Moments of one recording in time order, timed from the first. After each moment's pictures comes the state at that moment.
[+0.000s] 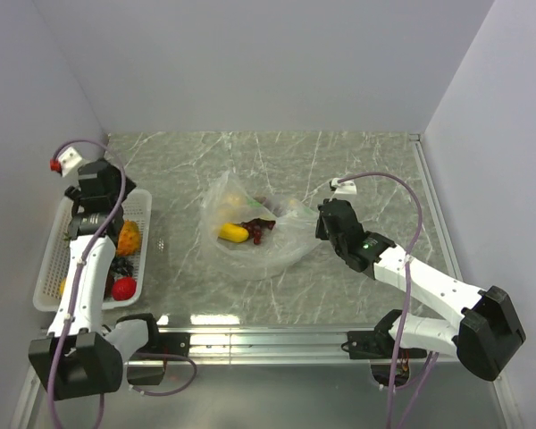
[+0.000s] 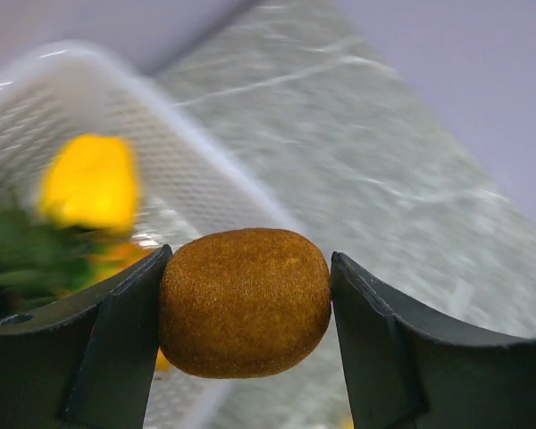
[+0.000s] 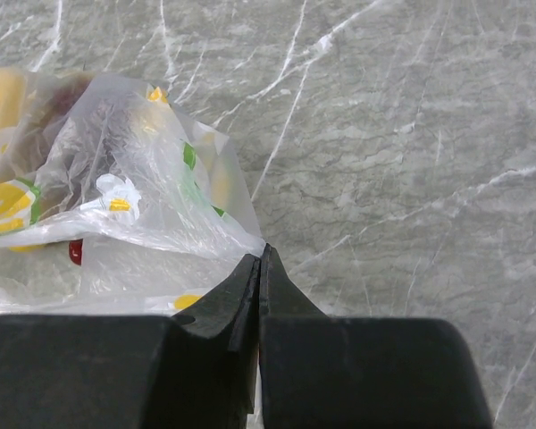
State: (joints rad) left arm 0.10 1.05 0.97 -0.34 -0.37 -0.58; right arm 0.68 1.13 0.71 -0.16 0.47 0.46
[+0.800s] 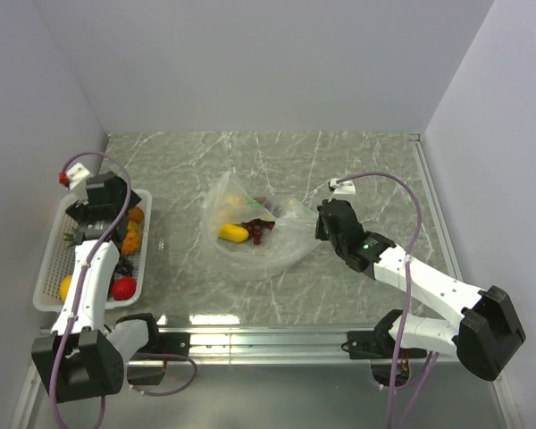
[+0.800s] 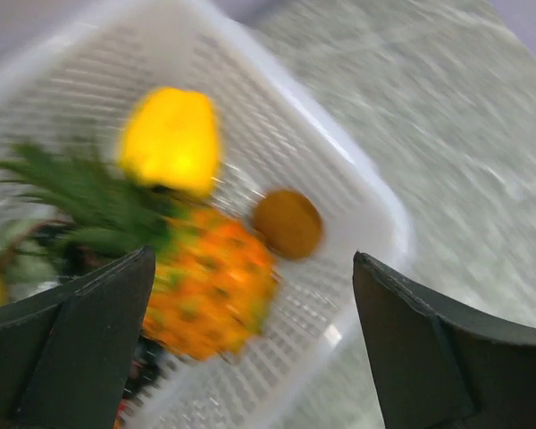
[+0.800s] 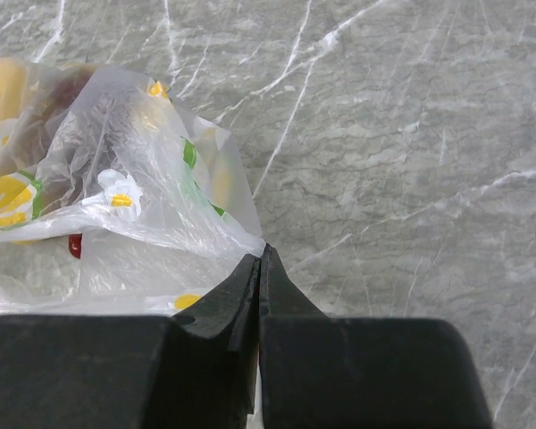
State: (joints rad) left arm 0.17 1.05 0.85 -0.38 -0.48 -0.56; right arm 0.68 1.13 0.71 -0.17 0.45 0.44
